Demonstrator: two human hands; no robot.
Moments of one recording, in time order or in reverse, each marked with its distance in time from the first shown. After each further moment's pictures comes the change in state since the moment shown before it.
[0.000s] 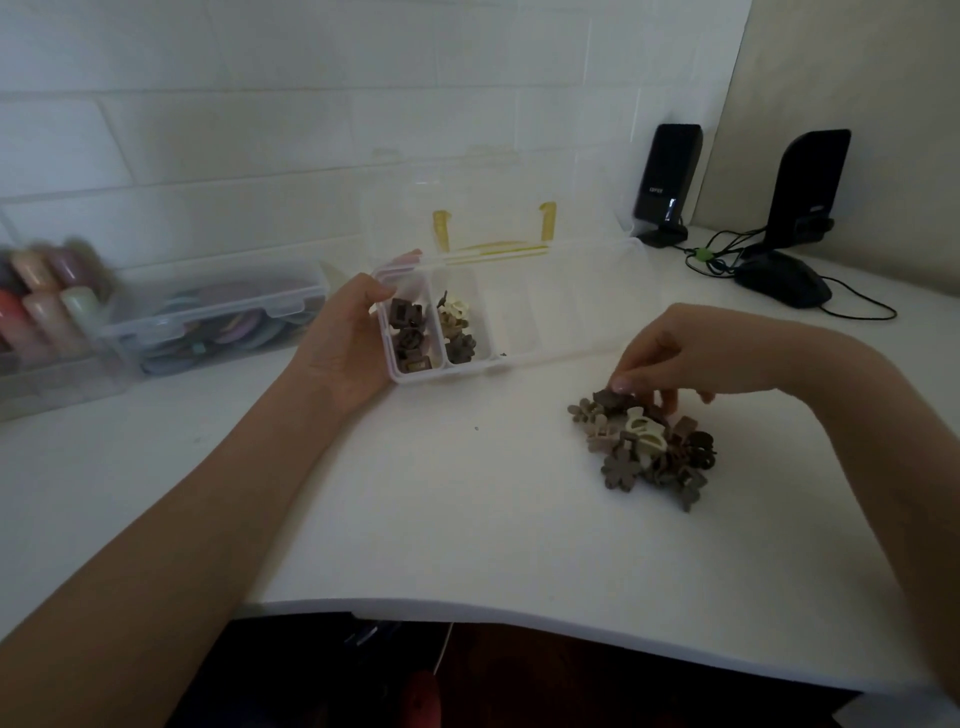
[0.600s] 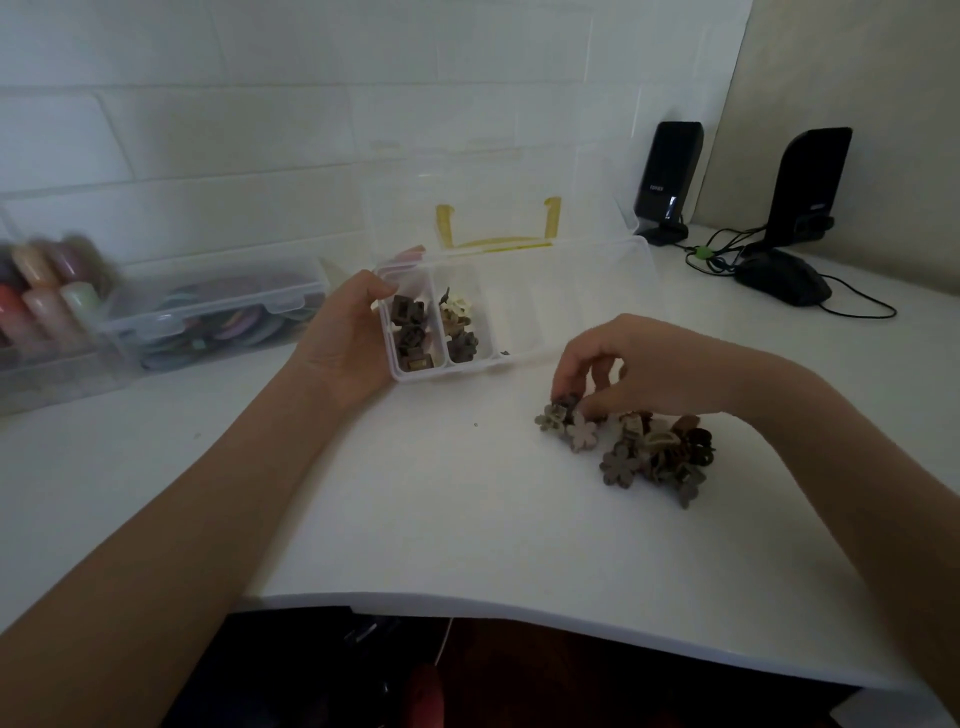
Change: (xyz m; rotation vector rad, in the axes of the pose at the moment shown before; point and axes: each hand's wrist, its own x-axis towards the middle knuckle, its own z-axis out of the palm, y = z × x) left_hand -0.002 0.000 0.002 -0.009 -0.025 -0.020; right_hand 0.012 -0.022 0.024 0.051 0.074 -0.250
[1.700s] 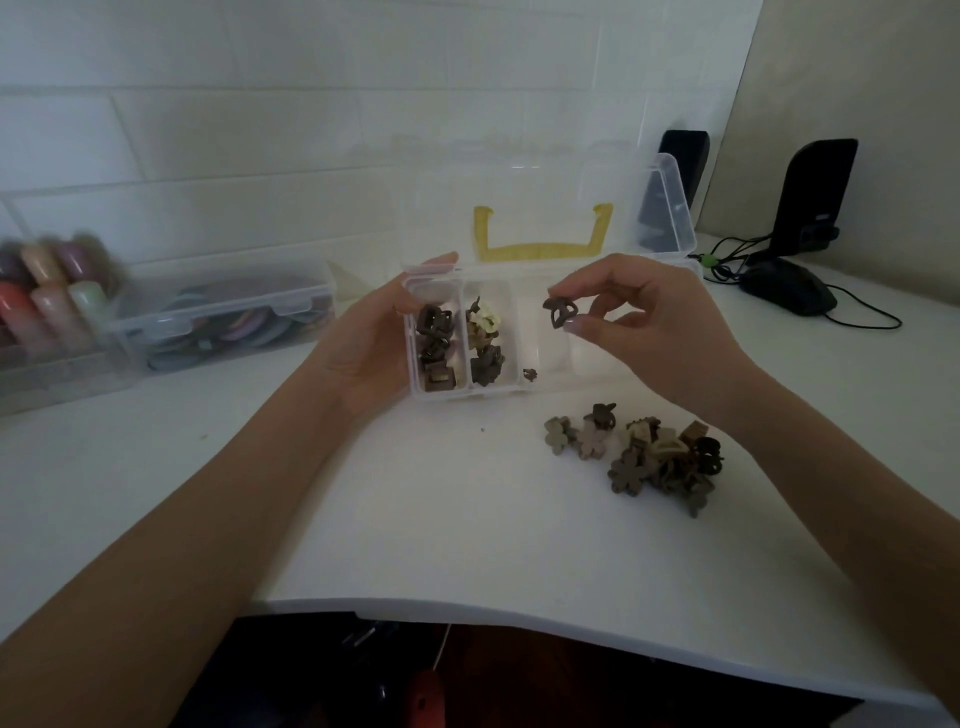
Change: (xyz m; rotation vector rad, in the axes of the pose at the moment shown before) left_hand -0.003 -0.001 0.012 0.087 -0.131 -0.011; right_hand 0.005 -0.013 0.008 0.342 0.648 -0.169
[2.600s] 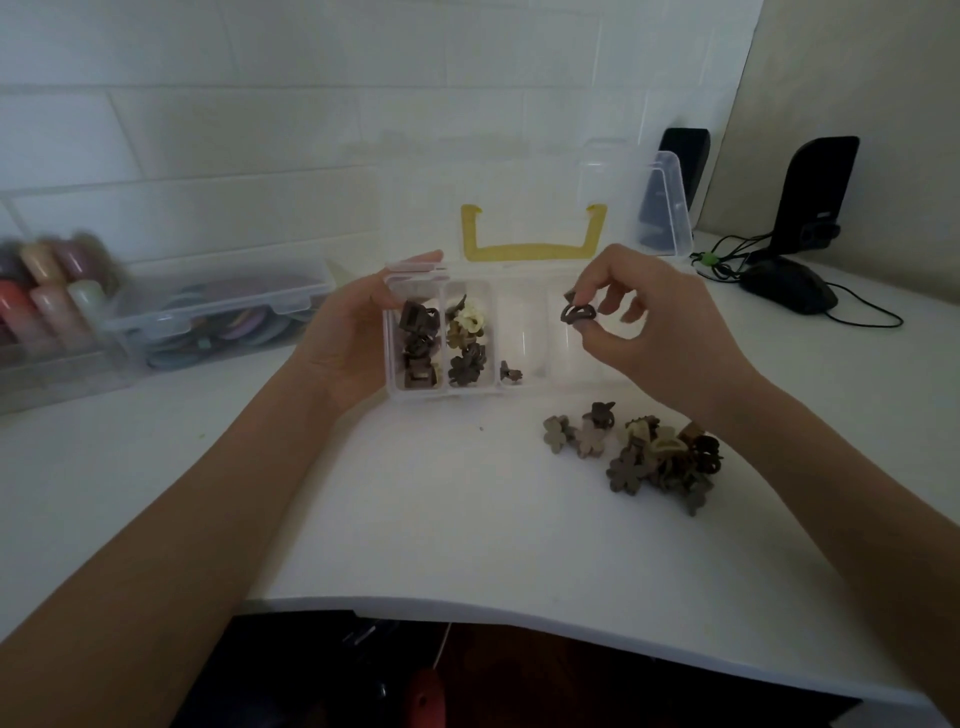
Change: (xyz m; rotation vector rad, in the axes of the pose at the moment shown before) left_hand -0.001 0.008 -0.009 0.042 -0.014 0.037; right_hand -0.004 0.005 -0.003 -0.333 0.026 -0.116
